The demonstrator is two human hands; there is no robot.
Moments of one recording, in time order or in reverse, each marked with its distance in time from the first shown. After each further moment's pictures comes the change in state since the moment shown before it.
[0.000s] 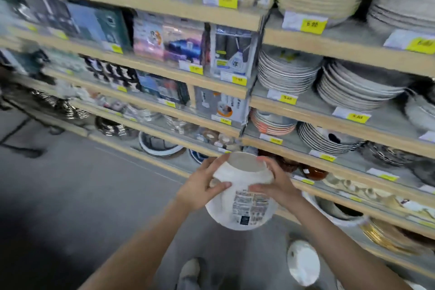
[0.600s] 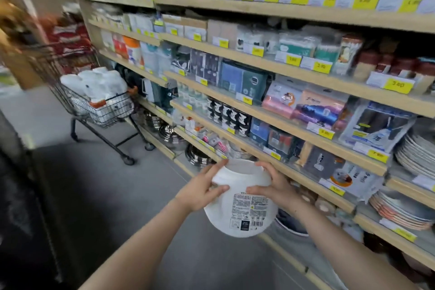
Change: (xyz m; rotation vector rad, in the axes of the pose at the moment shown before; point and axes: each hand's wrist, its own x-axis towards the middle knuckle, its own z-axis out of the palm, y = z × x) left_hand -0.156 -0.122 -0.286 0.232 0.327 -0.122; right_hand 0.090 -0.187 0.295 -0.193 -0.324 -0.258
